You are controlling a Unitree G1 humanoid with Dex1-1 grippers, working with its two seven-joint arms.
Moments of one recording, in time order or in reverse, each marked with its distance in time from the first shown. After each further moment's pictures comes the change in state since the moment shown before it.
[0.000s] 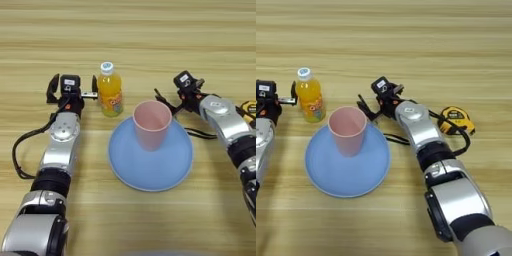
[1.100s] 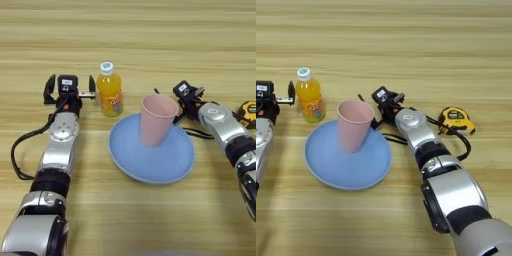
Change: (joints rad) left arm 0.003 -0.001 0.008 -0.006 0.007 0.010 0.037; right arm -0.047 0.012 -0.001 0.223 -0.066 -0.101 -0.045
